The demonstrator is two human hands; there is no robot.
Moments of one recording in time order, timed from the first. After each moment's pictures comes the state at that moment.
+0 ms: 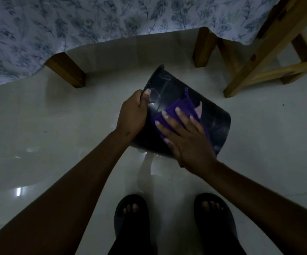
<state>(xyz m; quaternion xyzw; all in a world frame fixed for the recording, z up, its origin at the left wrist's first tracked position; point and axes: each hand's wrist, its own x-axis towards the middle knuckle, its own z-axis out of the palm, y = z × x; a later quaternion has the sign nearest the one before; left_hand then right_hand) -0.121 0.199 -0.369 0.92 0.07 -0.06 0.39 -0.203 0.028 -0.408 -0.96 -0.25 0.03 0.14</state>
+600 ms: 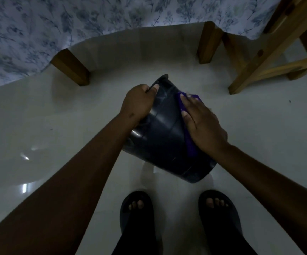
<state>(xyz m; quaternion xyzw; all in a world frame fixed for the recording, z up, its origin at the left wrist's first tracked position) -0.099 0.206 -0.352 0.92 0.10 -0.15 0.35 -0.158 0.016 -0.408 -0.94 -0.10 0.06 0.33</state>
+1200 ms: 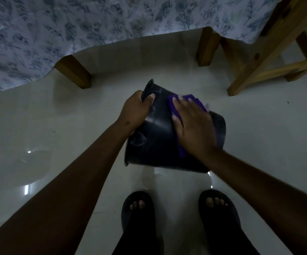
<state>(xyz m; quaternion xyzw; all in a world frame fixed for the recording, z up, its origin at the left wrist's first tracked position) -0.110 0.218 -0.365 0.90 0.11 -0.15 0.39 -0.168 0.042 -0.399 -0.97 -0.09 0.04 0.21</state>
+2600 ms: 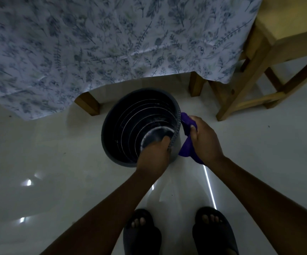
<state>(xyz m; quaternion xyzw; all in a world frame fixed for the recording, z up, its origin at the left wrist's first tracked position) -0.185 0.167 -0.347 0.98 -0.11 -0.08 0.15 -0.153 -0.001 -0.349 -0.90 0.01 0.01 0.44</state>
